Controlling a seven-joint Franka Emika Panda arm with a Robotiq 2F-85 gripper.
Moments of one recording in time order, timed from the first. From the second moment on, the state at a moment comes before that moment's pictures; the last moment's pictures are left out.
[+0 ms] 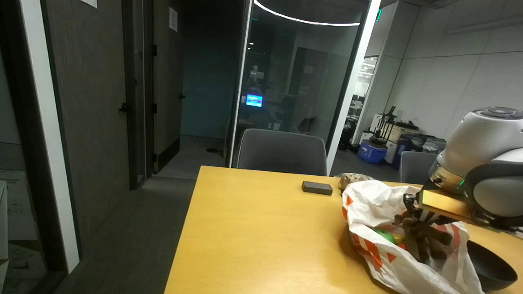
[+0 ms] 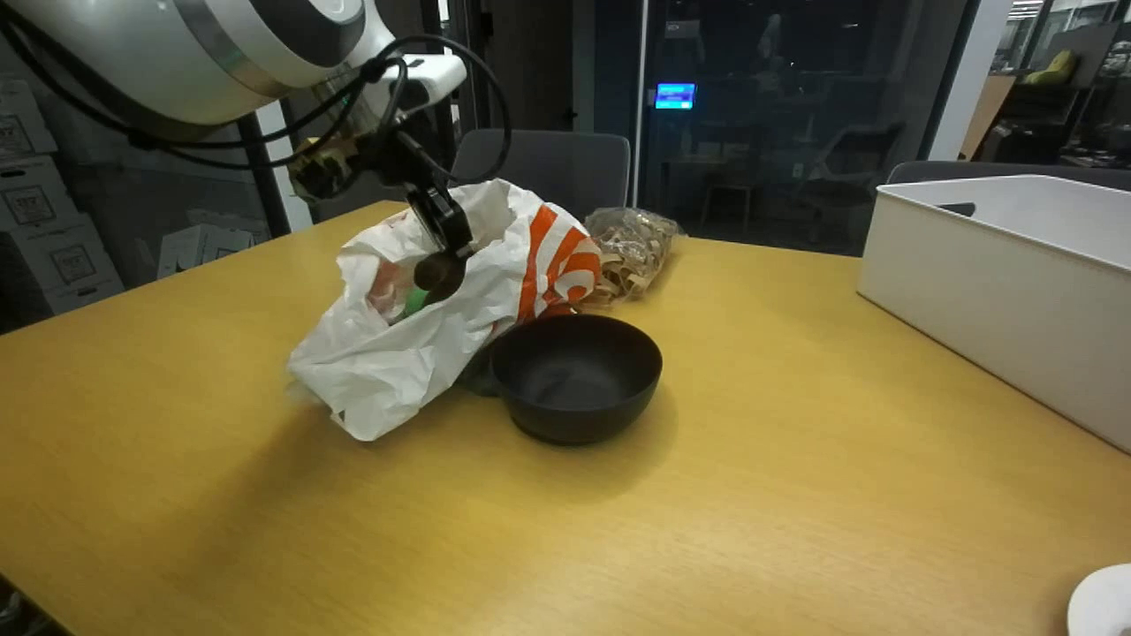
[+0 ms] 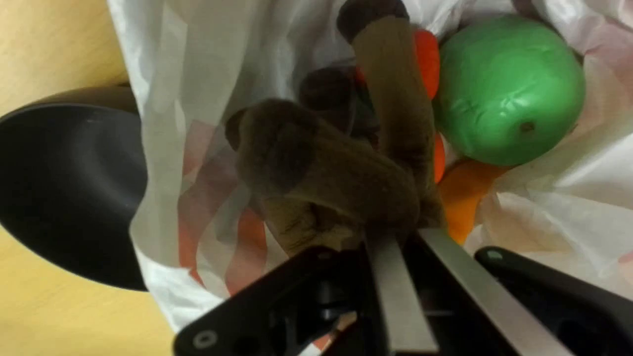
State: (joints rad) arm -0.09 -0.08 0.11 -2.43 -0.50 2.64 0.98
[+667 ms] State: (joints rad) arm -0.04 0.02 0.07 -2.37 -0.50 2.63 1.07
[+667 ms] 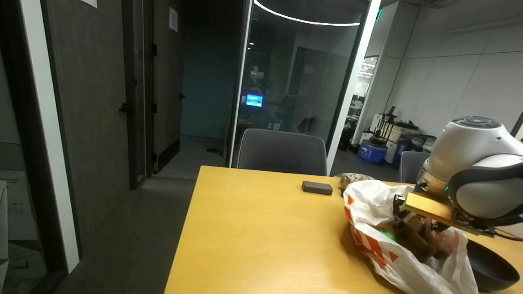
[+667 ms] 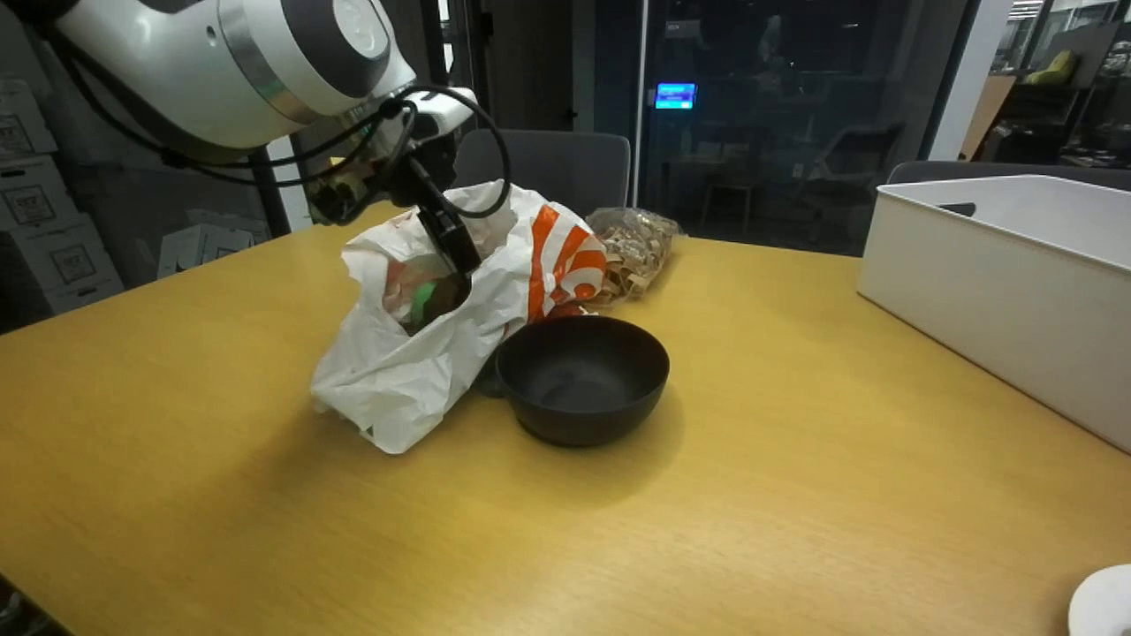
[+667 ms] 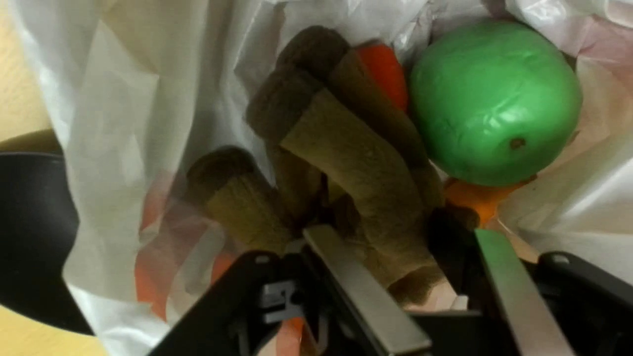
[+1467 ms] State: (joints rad) arm 0.07 -0.19 -0.07 -2.44 0.07 2.43 0.33
